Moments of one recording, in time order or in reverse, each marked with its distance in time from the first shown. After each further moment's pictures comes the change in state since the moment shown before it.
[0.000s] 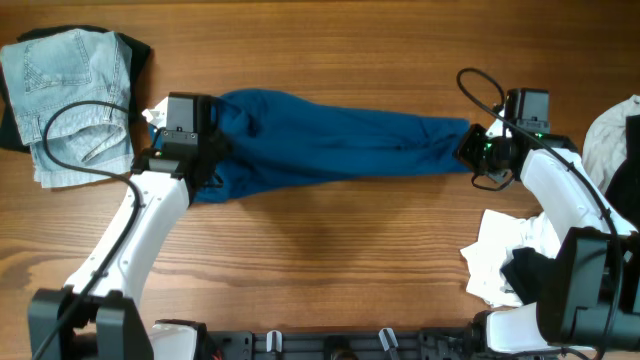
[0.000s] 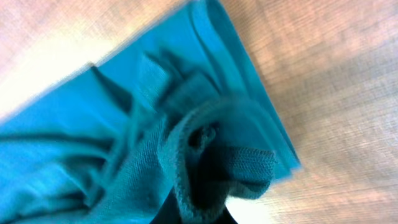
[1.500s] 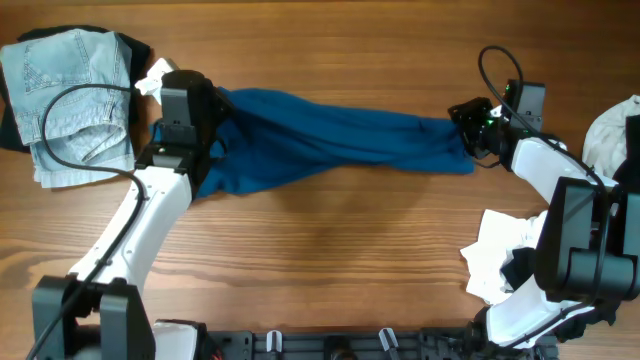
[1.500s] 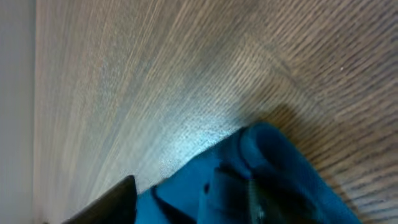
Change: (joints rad) left arm 0.000 0.045 0.003 0.414 -0.018 -0.037; right arm -0.023 0.203 0.007 0.427 -0.082 0.426
